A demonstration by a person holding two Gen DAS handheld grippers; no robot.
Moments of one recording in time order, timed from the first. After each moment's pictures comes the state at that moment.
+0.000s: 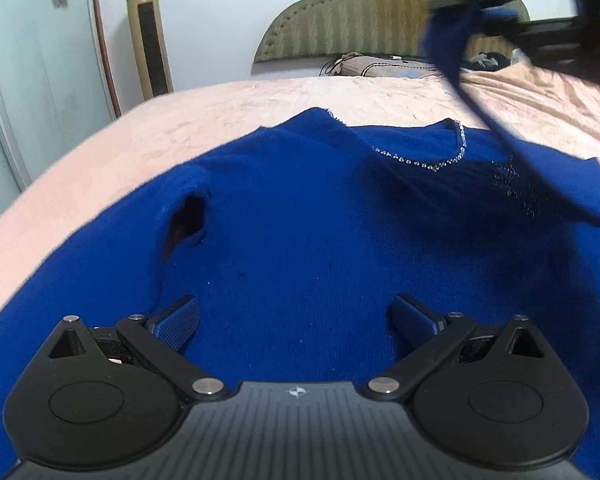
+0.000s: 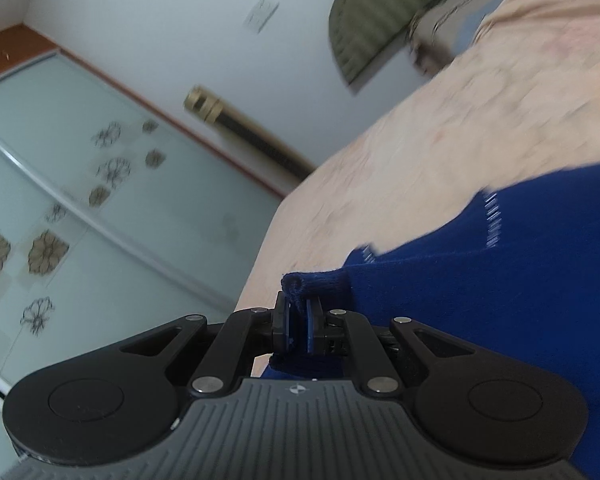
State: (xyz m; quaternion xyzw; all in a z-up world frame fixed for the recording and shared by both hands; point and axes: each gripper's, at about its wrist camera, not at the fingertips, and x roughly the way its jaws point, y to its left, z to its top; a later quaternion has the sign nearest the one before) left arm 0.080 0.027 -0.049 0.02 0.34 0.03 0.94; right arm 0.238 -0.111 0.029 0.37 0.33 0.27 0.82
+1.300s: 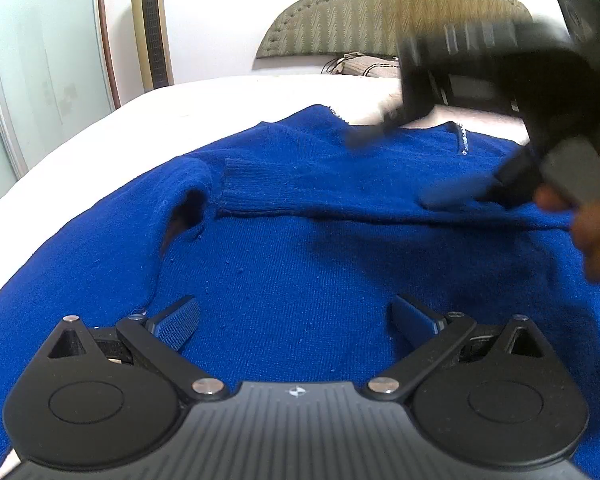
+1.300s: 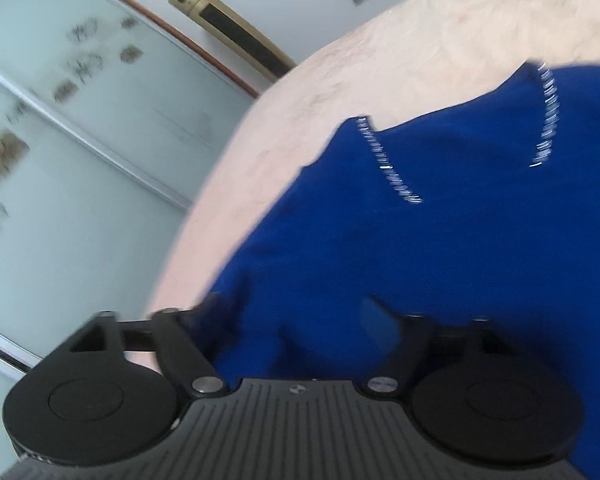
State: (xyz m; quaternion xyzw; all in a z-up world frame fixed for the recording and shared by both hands) left arm 0.082 0.029 -0.050 0.01 0.34 0.03 0.94; right arm 0.215 -0.070 -0.013 0.26 0.43 0.28 0.82
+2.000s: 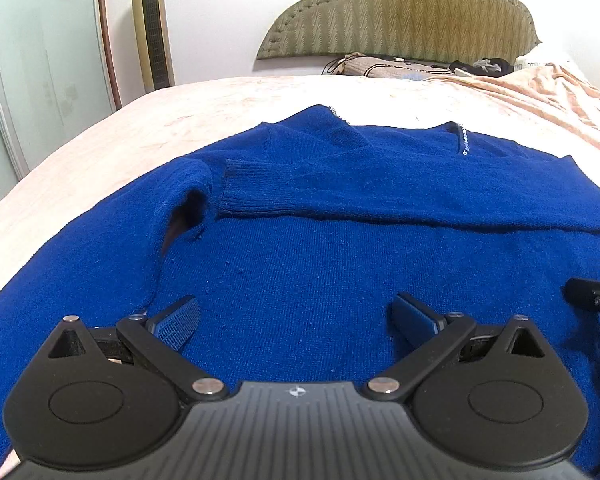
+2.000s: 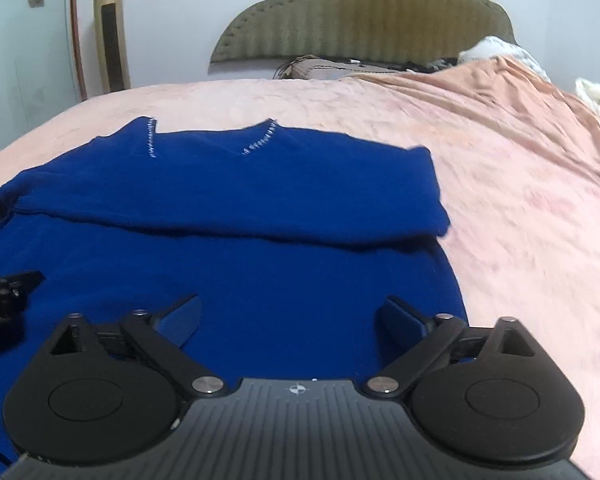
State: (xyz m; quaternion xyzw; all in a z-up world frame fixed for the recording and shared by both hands) left arm 0.081 0.029 -0.049 0.01 0.34 0.03 0.94; right arm 0.034 -0.142 -0.015 0.00 0.33 -0.01 0.94
